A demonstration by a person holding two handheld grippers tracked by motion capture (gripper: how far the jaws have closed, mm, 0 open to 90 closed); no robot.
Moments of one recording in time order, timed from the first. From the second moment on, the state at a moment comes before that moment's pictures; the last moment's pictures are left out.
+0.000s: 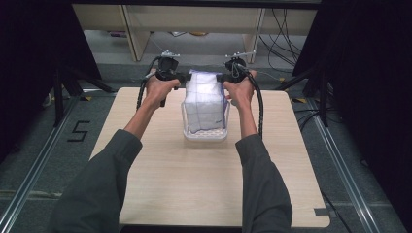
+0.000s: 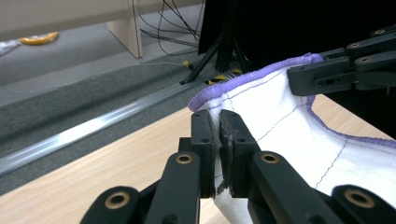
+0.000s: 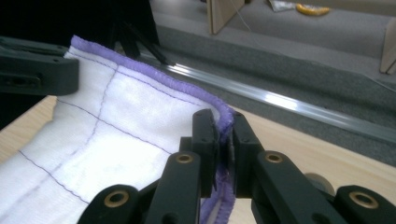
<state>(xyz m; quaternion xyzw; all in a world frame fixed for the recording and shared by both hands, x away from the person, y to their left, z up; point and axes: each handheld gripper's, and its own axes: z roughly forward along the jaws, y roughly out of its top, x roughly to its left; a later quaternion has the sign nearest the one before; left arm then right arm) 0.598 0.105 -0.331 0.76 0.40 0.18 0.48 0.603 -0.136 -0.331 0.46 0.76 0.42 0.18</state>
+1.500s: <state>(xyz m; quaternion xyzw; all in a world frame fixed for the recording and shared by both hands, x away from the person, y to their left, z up) 0.567 0.142 -0.342 0.78 0.41 0.12 0.45 0.566 -0.187 -0.338 0.47 0.77 0.40 0.17</state>
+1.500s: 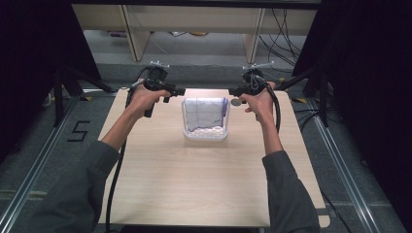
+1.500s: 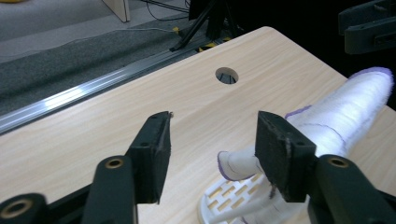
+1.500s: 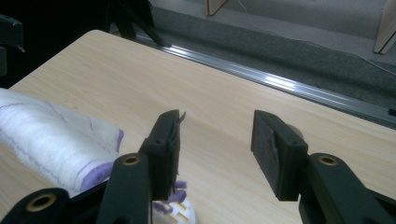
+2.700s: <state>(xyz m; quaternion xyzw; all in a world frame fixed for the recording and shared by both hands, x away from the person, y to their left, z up) 0.489 0.148 -0.360 0.79 0.38 0.11 0.48 0.501 -0.187 -0.341 0.44 0.78 0.43 0.16</state>
